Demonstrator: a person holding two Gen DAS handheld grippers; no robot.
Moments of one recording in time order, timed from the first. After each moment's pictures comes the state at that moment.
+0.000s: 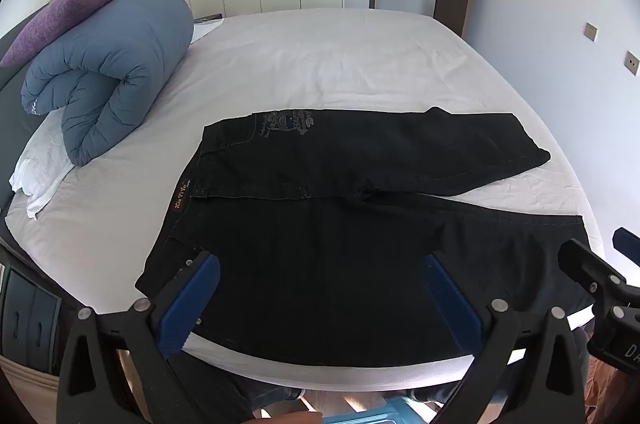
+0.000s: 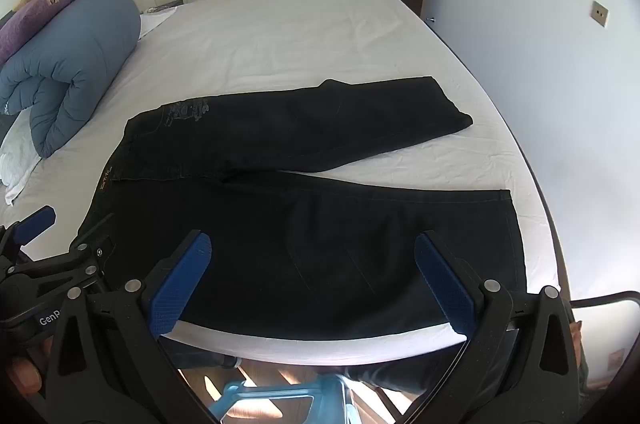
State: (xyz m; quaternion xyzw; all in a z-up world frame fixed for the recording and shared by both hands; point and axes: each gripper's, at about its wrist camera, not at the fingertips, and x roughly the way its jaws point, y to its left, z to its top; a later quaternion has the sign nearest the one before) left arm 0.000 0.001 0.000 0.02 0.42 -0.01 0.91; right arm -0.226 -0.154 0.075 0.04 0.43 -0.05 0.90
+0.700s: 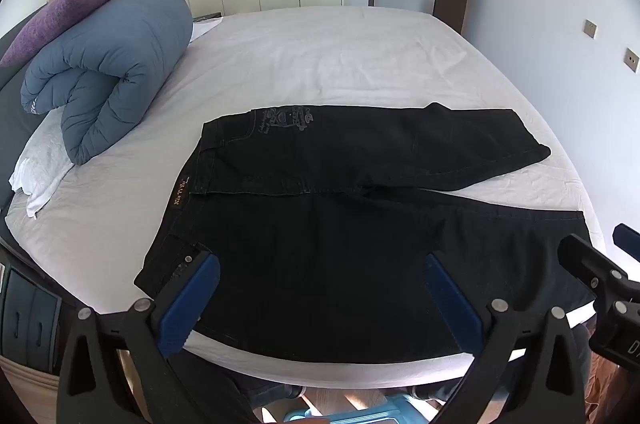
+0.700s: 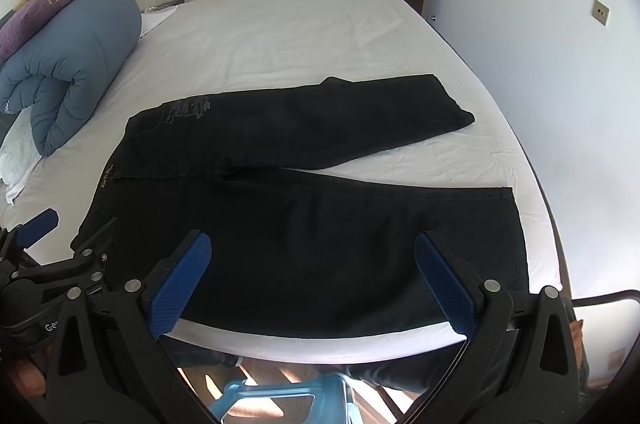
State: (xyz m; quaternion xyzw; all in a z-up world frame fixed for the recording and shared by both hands) left arm -0.002 0.001 -0.003 0.02 0.43 -0.01 0.90; right arm -0.227 -0.150 0.073 0.04 0.43 -0.05 0.90
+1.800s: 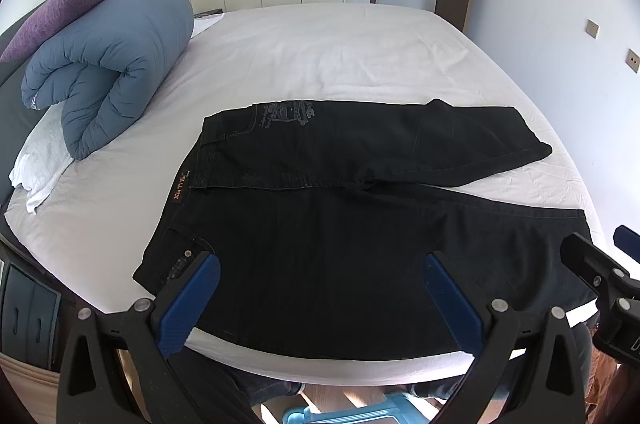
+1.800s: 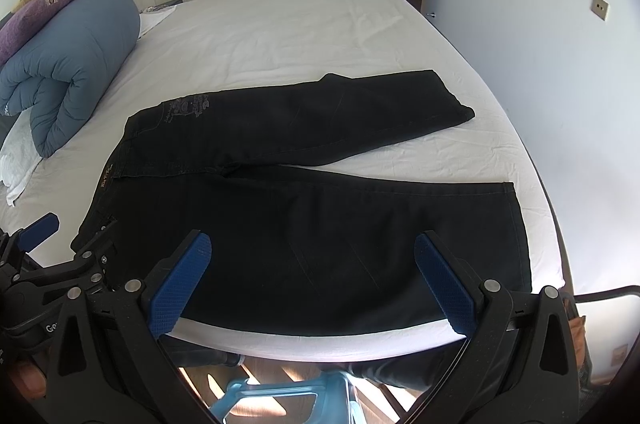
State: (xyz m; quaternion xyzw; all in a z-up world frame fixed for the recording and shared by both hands) left arm -0.010 0.002 -0.012 0.02 0.43 -0.01 0.90; right arm -0.229 -0.146 0.067 0.04 0.43 -0.05 0.90
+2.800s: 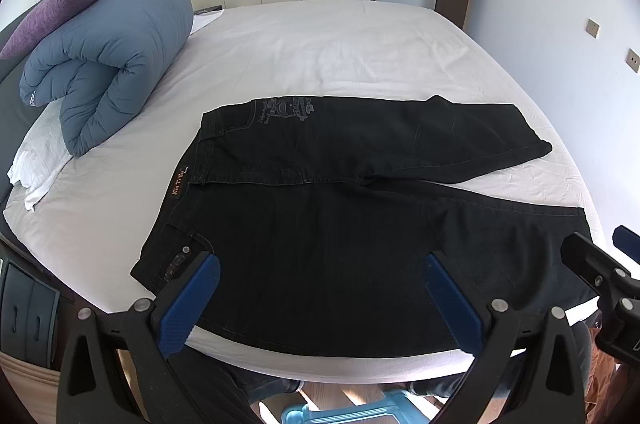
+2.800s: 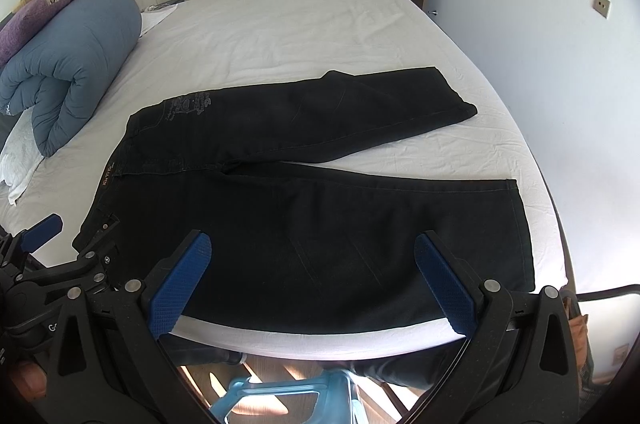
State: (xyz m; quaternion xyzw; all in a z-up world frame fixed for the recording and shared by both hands) left arm -0.012 0.000 -0.016 0.02 0.44 -0.01 0.90; right arm -0.229 -0.143 0.062 0.04 0.43 -0.05 0.90
